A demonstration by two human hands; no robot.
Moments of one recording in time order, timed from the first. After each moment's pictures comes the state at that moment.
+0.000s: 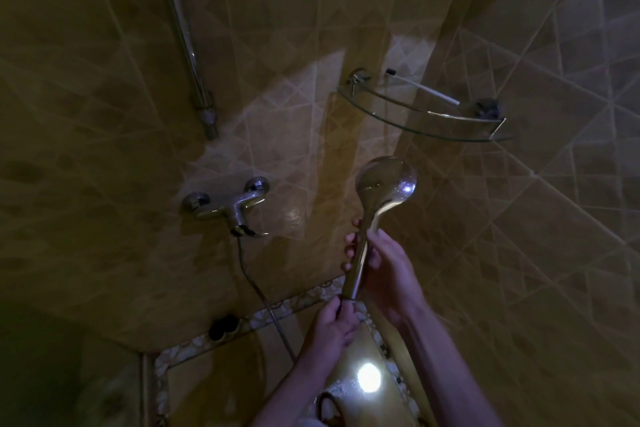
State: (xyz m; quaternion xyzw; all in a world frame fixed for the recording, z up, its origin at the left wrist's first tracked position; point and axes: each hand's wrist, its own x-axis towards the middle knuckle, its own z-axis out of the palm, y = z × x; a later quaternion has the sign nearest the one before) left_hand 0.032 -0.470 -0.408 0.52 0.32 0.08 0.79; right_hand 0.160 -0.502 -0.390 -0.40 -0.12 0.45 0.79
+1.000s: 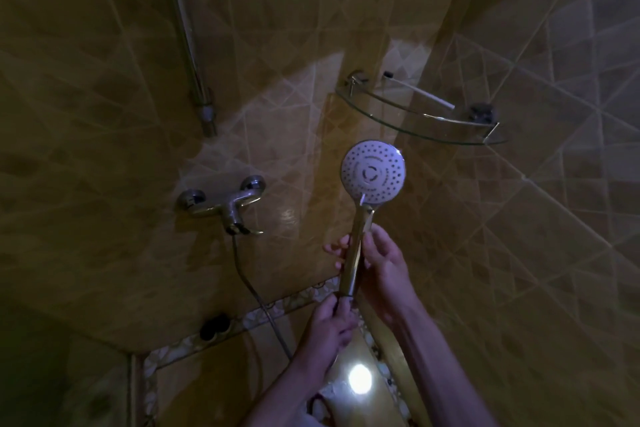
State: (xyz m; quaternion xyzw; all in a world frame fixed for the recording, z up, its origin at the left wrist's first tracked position) left_hand 0.028 -0.474 -0.402 0.50 0.30 0.09 0.81; right_hand 0.153 -0.505 -0.391 -0.44 -0.16 0.40 0.79
